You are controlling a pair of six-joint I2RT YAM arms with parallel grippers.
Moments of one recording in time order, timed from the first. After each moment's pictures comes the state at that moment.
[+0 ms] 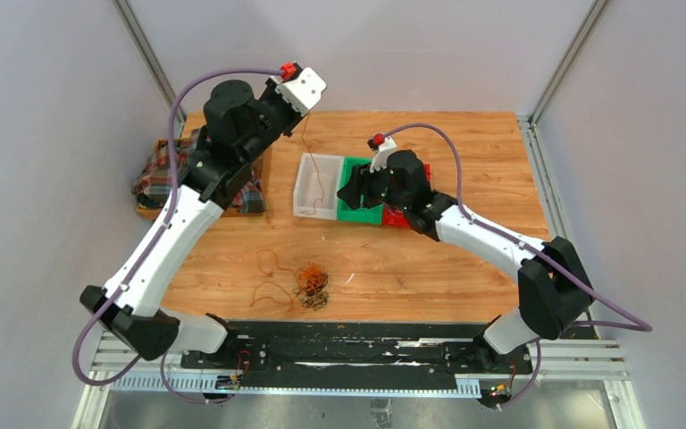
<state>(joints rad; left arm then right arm) -0.54 1.32 1.61 -0.29 -0.01 0.59 0.69 1.52 1.06 0.11 -0.17 0.35</state>
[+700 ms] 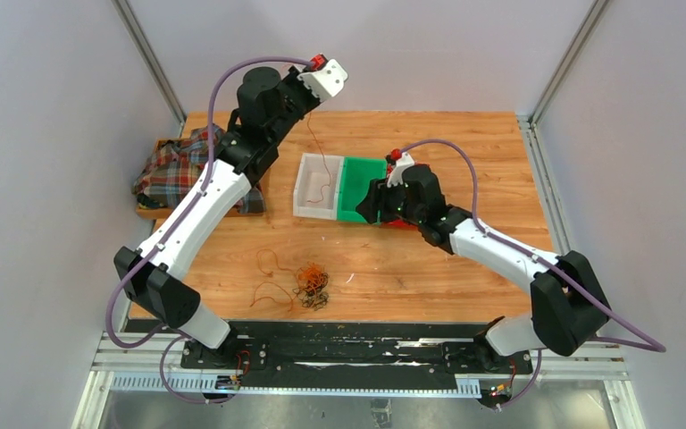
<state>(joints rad) -0.52 1.54 1.67 -0.13 -0.09 0.74 0.62 1.41 0.89 0.07 -0.16 0.37</state>
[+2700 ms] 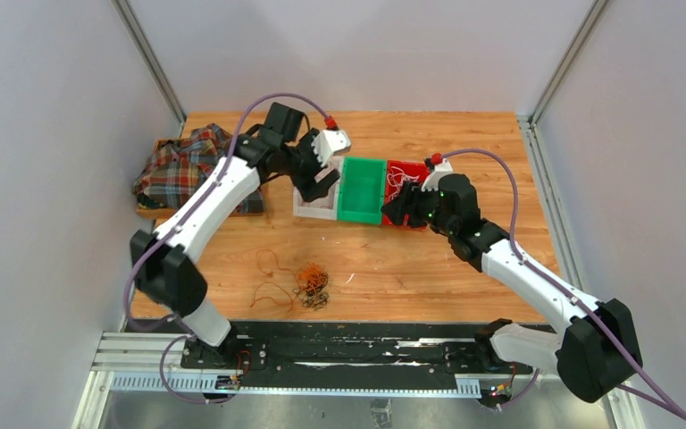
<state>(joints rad) -0.46 1.67 1.61 -0.76 0.33 0.56 0.50 1.14 0.75 -0.01 -0.16 0.45</state>
